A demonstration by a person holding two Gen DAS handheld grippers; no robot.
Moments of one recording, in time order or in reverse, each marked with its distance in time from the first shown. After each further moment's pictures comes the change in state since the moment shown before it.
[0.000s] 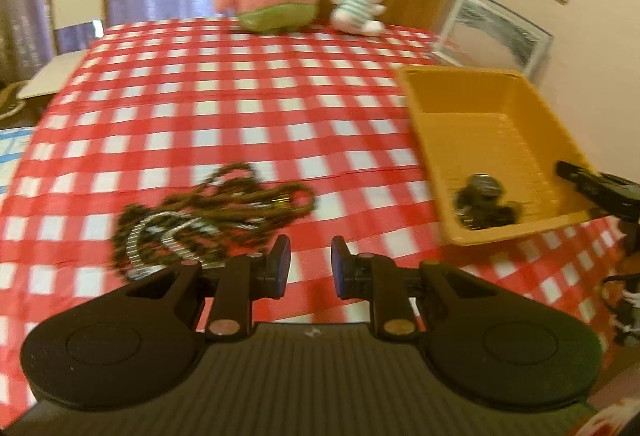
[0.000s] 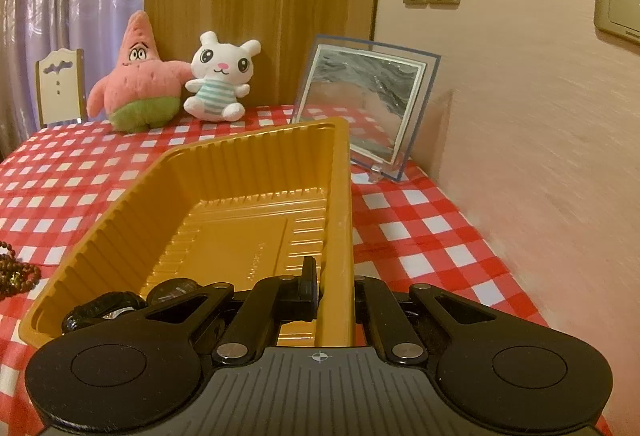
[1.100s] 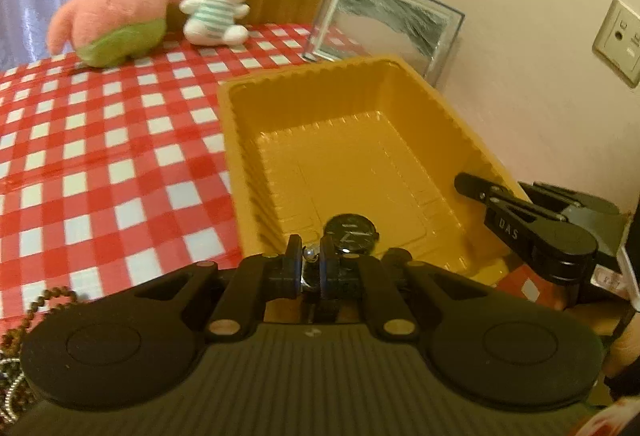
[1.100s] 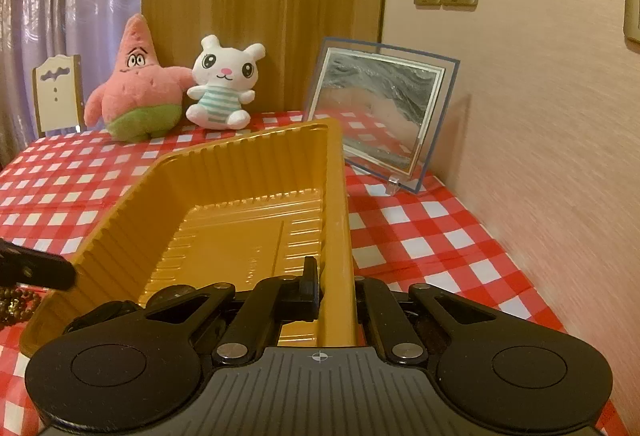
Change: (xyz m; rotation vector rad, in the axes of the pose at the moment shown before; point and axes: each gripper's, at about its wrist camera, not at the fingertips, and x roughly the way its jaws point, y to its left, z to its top) left arm 0.089 -0.090 0.062 0.180 0.021 -0.295; right arm 0.024 0.017 0.016 0.022 -0.006 0.004
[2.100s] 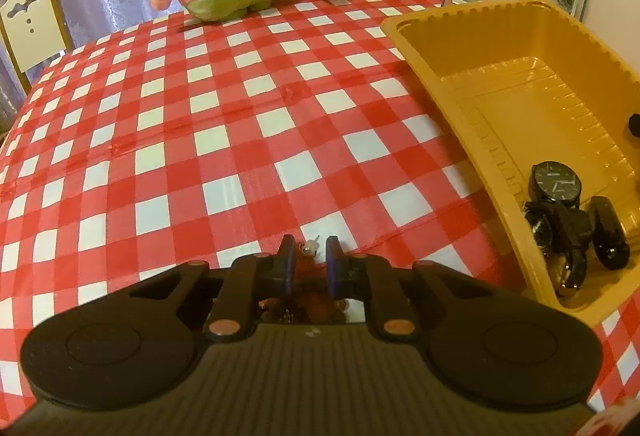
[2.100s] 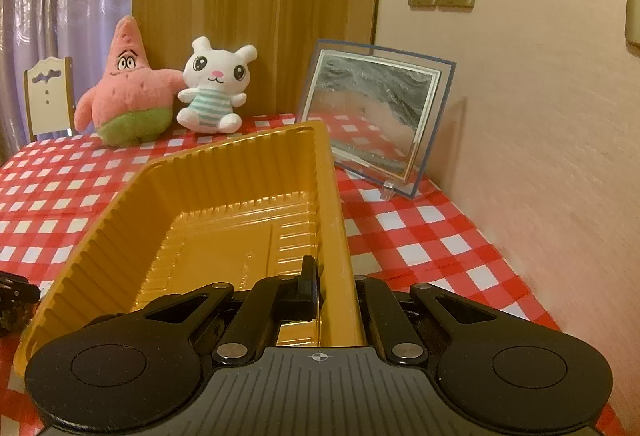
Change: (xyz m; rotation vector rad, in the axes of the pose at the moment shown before) left arm 0.029 0.086 -0.023 0.013 0.093 0.325; right arm 0.011 -0.002 0.004 0.009 -0.003 -0.024
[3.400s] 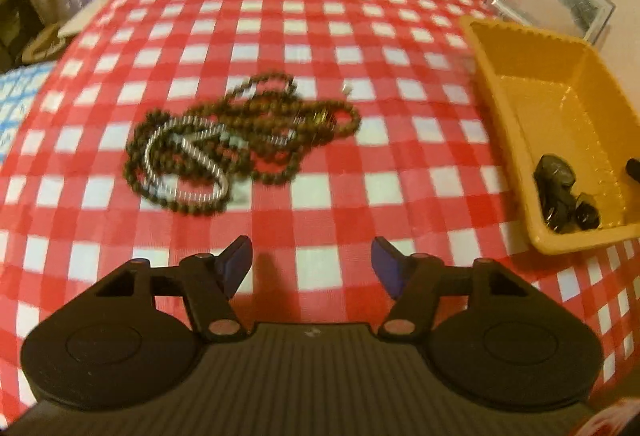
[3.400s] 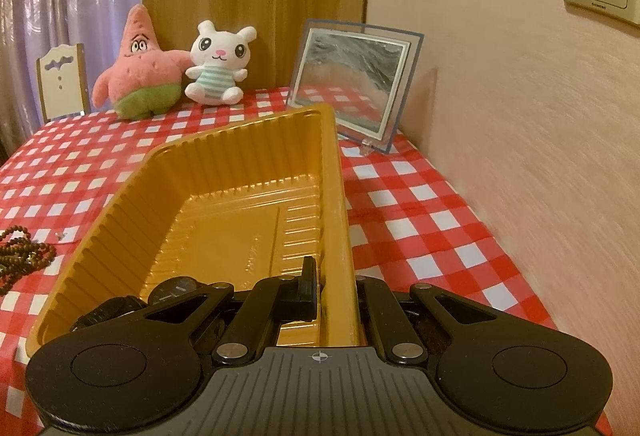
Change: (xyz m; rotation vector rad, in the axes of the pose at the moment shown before) left arm -0.117 -0.006 -0.090 -0.297 0.089 0.061; right arm -0.058 -0.029 -0.033 0.005 0.062 0.026
